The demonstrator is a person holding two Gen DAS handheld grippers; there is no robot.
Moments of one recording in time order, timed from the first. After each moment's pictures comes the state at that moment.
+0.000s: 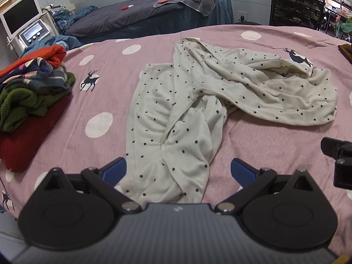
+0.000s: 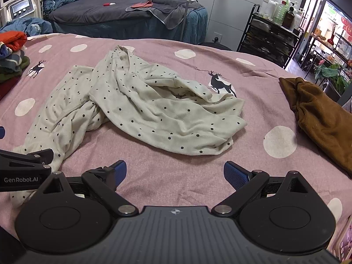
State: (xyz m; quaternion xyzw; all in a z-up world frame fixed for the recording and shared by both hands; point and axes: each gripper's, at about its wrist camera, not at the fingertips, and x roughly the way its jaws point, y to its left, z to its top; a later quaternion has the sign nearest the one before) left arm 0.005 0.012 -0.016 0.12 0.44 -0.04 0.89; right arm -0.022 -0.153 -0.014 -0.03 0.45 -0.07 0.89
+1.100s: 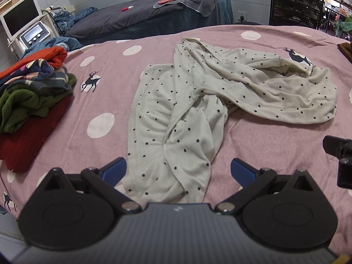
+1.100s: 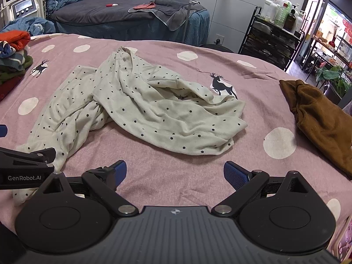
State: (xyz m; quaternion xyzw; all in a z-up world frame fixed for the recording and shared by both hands) left arm 0.001 0.014 -0.016 0.12 0.44 -0.04 0.89; right arm -0.025 -0.148 -0.009 -0.03 0.44 -0.07 0.89
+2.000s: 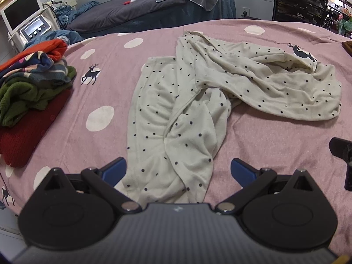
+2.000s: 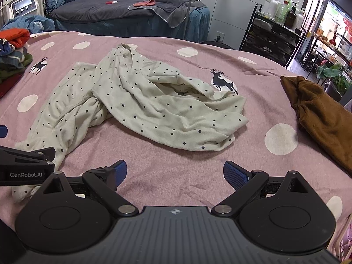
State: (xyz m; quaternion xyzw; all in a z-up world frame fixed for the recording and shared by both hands) left arm 0.005 0.018 -0.025 0.11 0.46 -0.03 0.88; right arm -0.026 -0.149 -0.014 -0.03 0.45 -0.07 0.89
